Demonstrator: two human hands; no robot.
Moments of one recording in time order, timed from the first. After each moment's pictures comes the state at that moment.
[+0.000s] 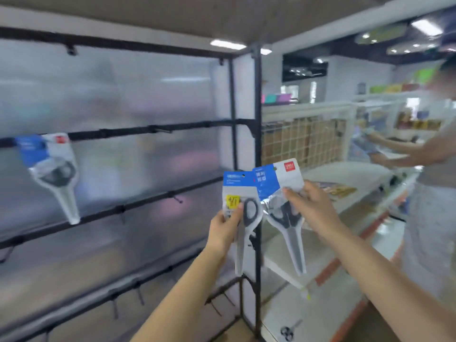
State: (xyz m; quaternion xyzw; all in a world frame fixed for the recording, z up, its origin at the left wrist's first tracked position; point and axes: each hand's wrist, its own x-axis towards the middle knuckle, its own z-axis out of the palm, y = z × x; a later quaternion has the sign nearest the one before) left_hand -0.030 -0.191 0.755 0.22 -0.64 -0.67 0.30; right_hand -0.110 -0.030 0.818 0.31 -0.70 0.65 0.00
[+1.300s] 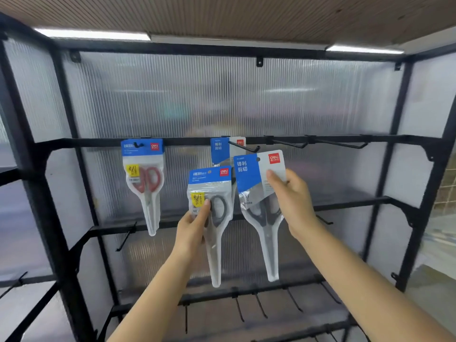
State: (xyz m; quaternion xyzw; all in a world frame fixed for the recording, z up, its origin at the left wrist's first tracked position) left_hand 0.261 -0.432 0.803 0.29 -0.52 -0.62 0.51; right_hand 0.105 -0.347 0.860 0.45 -0.51 0.72 -0.14
